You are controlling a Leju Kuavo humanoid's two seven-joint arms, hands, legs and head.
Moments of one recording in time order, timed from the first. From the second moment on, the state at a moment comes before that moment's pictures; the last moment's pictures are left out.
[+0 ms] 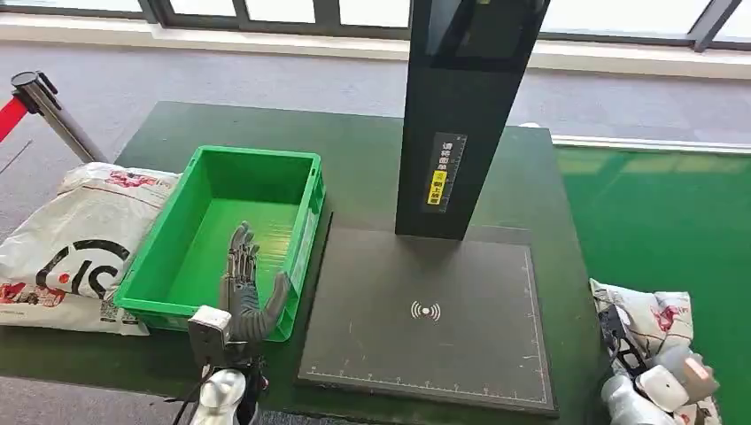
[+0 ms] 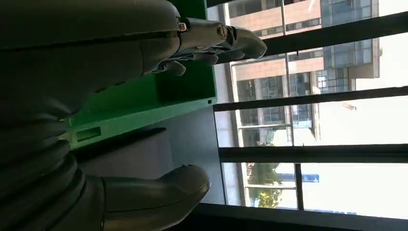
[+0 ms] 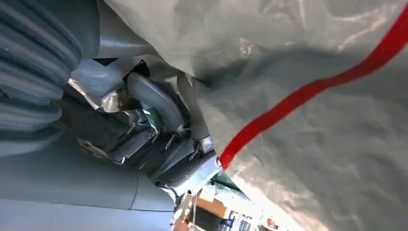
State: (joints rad) left arm -0.02 -0.29 -0.01 -1.21 -0.17 0.02 -0.70; right arm -0.45 -0.20 -0.60 -0.32 1.57 -0.45 0.49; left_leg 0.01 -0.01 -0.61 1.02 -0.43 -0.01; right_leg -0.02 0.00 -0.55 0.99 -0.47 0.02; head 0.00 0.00
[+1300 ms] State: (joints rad) left arm -0.07 -0.29 0.00 -1.16 -0.09 0.07 -0.70; right arm -0.23 0.20 -0.24 -1.46 0.17 -0.54 -0.70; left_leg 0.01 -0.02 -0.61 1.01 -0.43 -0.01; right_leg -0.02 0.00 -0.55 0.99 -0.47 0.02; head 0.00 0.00
